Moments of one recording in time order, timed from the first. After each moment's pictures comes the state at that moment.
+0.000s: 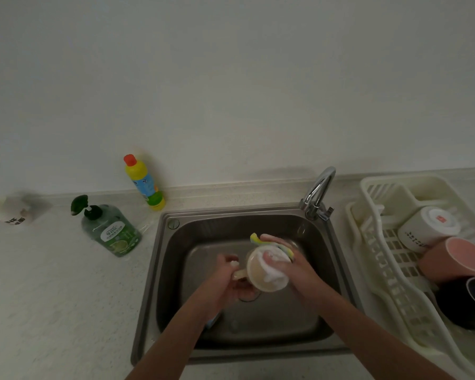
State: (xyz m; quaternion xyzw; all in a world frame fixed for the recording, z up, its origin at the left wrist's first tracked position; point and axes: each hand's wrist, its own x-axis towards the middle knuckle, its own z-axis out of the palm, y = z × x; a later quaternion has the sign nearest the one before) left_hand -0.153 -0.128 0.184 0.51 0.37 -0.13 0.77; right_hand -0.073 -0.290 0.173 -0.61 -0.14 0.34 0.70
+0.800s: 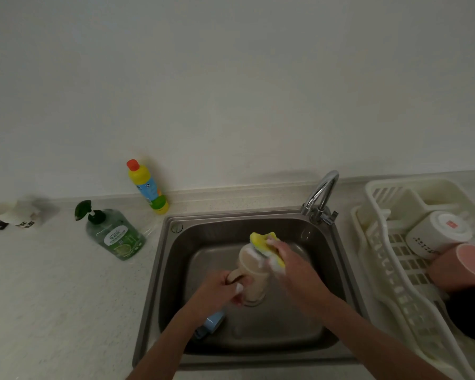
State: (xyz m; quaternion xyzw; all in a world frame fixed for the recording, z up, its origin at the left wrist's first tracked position) left_hand -0.170 -0.110 0.170 0.74 0.23 -0.13 0.62; right_hand -0.063 -0.293 0.166 -0.84 -0.26 0.22 0.42
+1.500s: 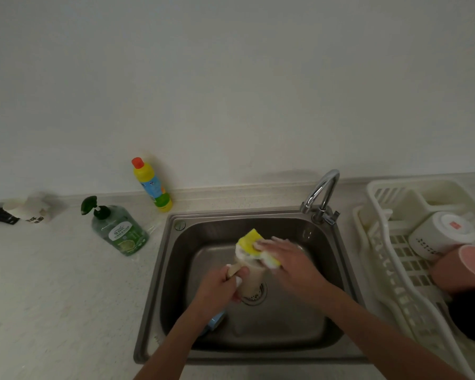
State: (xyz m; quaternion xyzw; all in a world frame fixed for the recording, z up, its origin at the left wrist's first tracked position) left_hand -0.172 -0.129 0.182 0.78 0.27 -0.06 0.56; right_hand -0.045 -0.296 0.145 -0.82 -0.43 0.07 0.38
